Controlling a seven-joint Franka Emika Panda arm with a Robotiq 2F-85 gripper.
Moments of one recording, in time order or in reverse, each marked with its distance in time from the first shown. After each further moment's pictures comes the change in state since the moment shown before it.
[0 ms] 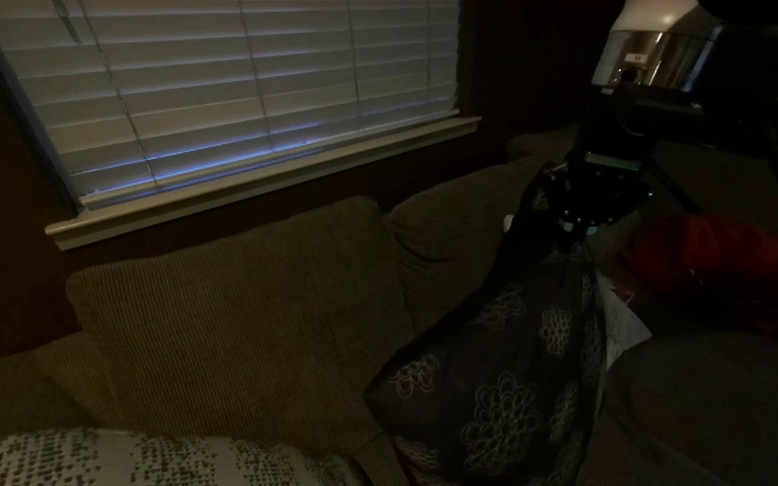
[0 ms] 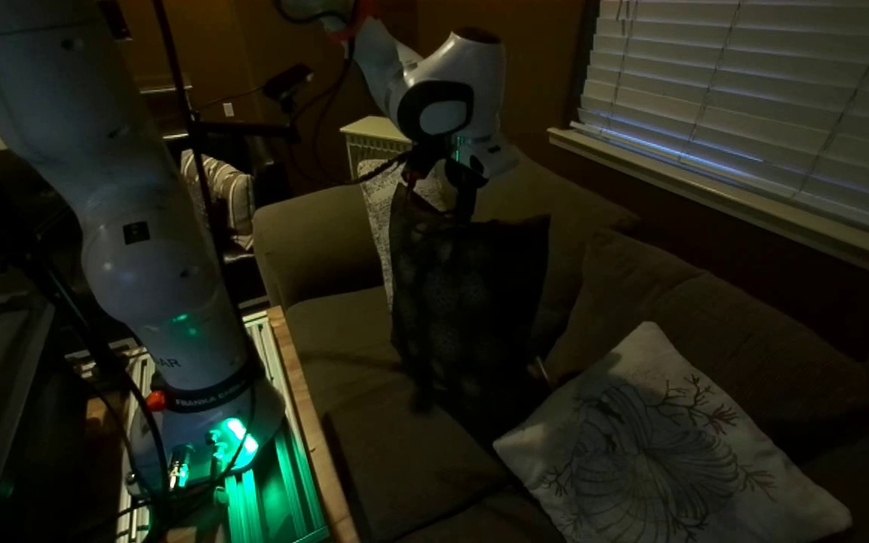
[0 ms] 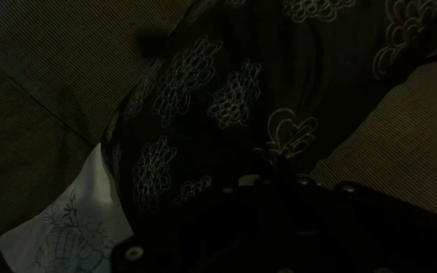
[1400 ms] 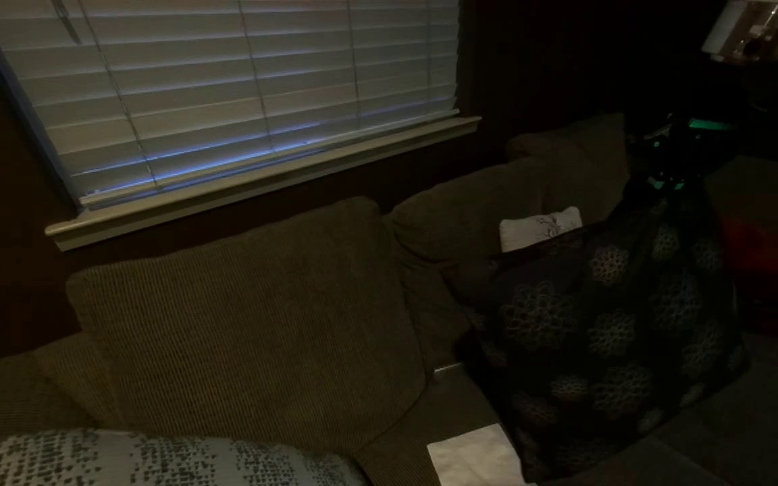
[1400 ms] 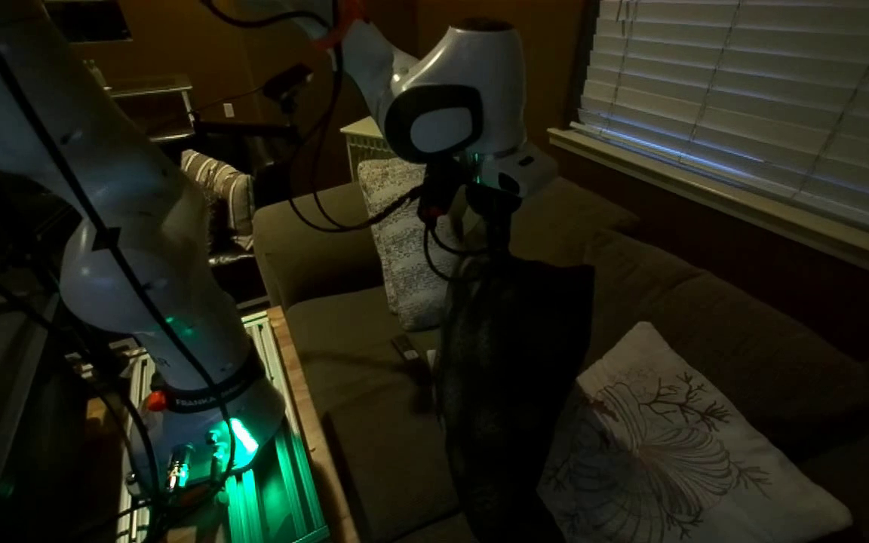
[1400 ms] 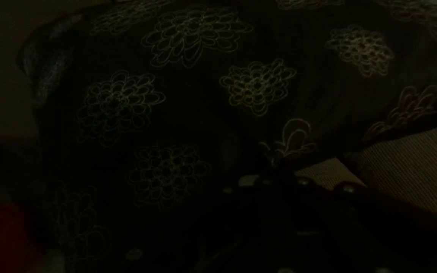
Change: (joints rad) arm -0.228 -0.186 -0.083 -0.166 -0.194 0.062 -0.262
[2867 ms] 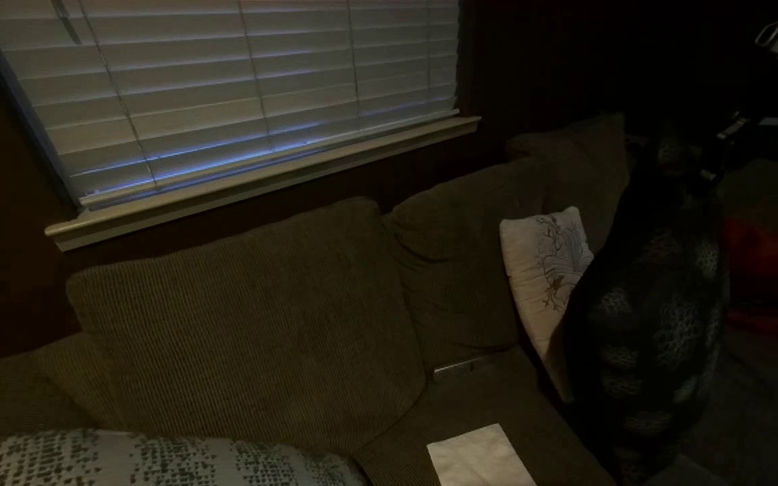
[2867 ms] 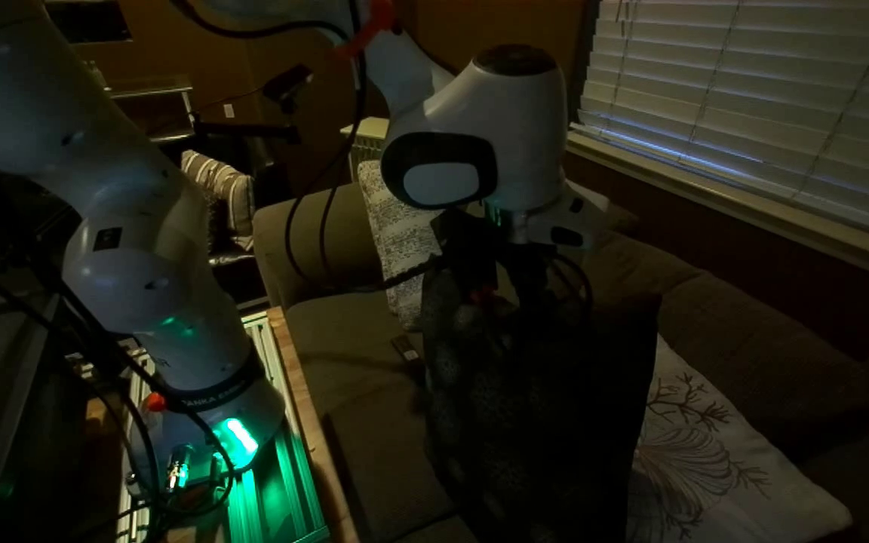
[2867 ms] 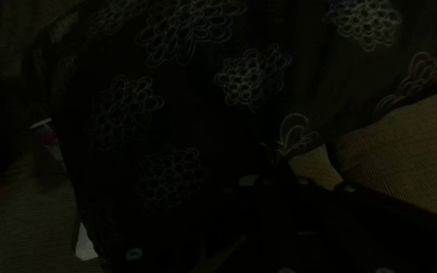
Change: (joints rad) arm 0.016 0.004 -0.292 -0.027 0.083 0.059 -0.680
